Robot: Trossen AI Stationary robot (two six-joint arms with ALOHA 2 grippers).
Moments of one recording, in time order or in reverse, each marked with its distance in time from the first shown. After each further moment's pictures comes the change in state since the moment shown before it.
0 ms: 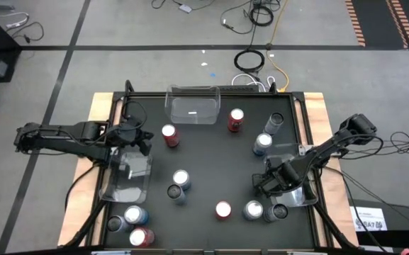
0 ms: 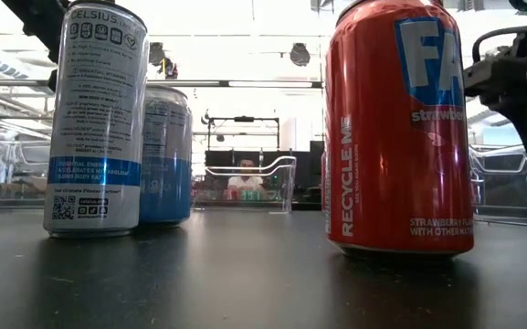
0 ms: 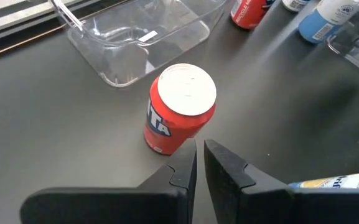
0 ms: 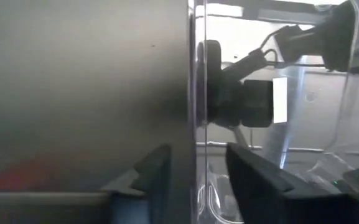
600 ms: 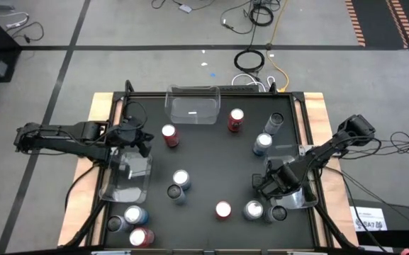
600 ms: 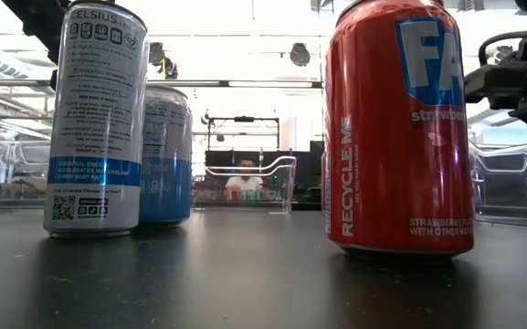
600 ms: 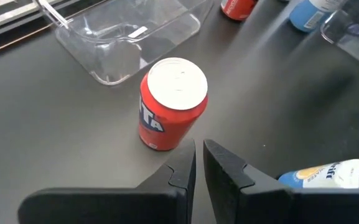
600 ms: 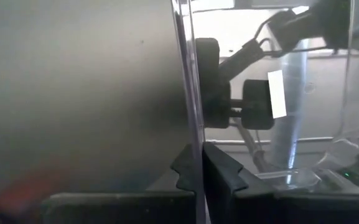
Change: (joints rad) left arm 0.000 0.000 0.000 0.000 0.035 0.045; right arm 0.032 0.024 0.002 0.029 -0.016 0.137
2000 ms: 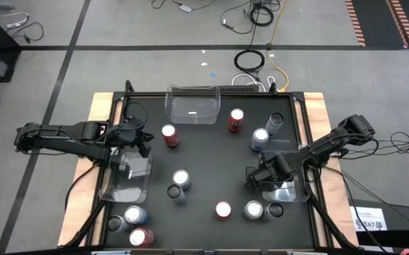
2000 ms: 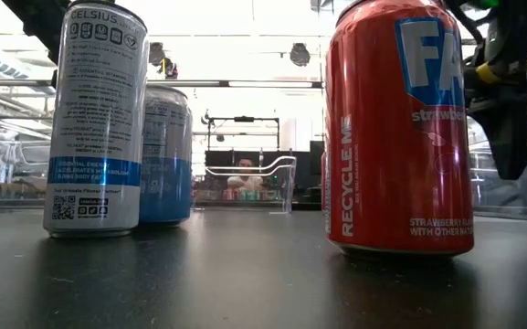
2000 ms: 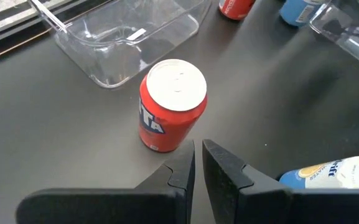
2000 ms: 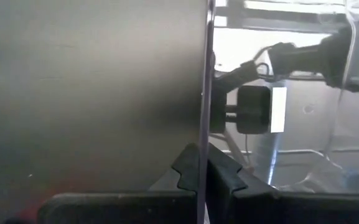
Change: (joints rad) left arm 0.000 0.000 0.000 0.001 -0.003 0.026; right arm -0.169 0.000 0.031 0.001 0.056 -0.260
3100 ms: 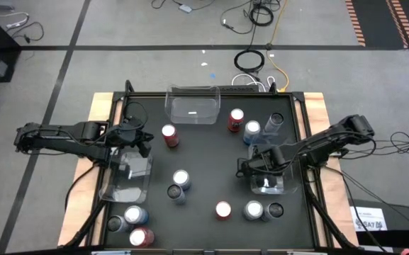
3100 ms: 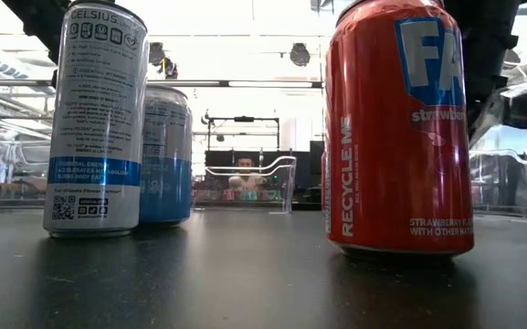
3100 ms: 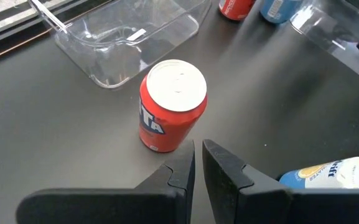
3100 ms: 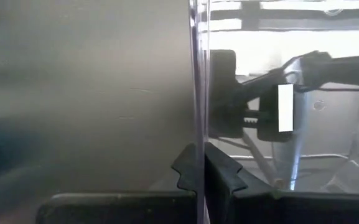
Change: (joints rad) left arm 0.000 0.000 0.000 0.001 -0.001 -0.001; right arm -0.124 0.014 0.015 0.149 0.051 -0.066
